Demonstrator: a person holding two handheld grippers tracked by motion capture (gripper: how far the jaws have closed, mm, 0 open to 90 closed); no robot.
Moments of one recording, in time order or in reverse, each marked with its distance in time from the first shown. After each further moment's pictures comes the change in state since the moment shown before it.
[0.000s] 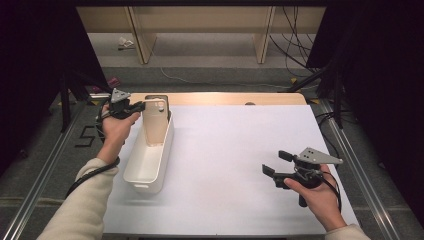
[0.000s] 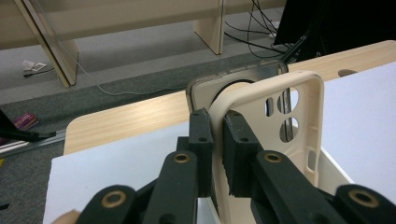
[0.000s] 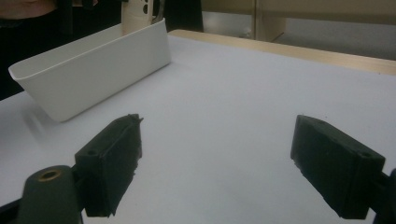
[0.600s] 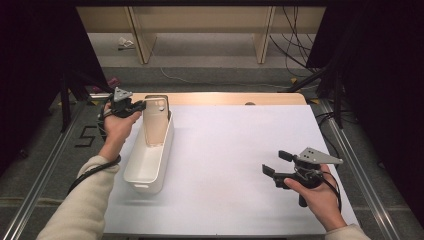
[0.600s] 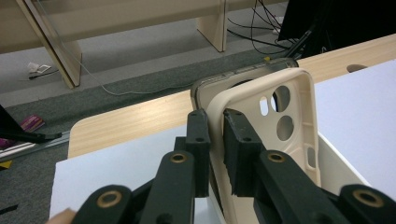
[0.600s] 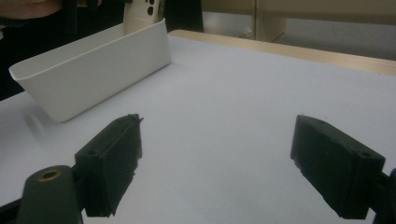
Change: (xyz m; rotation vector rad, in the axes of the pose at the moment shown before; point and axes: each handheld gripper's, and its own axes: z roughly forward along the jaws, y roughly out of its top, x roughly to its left) left arm 0.002 0.001 0.008 0.013 0.014 0.027; right arm 0.000 0.000 0.000 0.000 0.001 0.001
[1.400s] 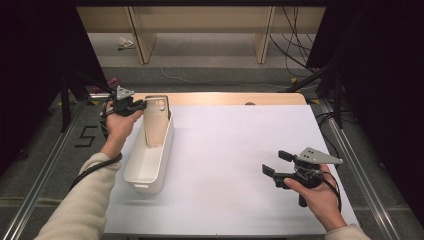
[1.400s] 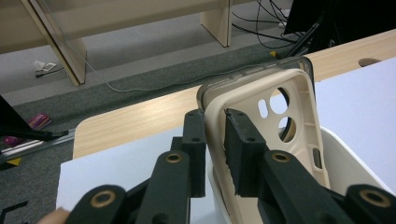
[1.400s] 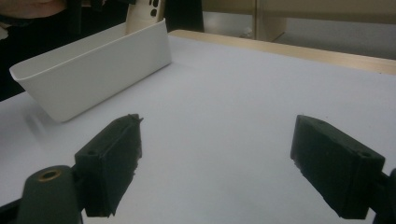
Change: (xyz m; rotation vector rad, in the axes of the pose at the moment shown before) left arm 0.001 0.002 0.008 0.019 0.018 0.010; right arm 0.000 0.000 0.000 -0.001 0.003 0.002
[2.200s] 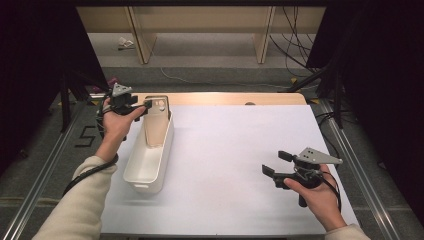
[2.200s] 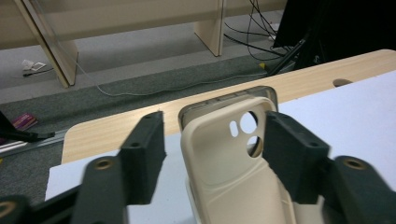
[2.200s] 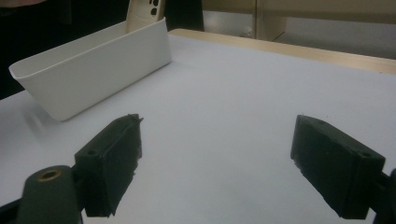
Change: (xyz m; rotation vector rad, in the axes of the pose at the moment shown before) left arm -0.010 0.015 -0.023 -0.031 -0.042 -0.052; right arm 0.000 0.000 0.000 0.004 -0.001 -0.003
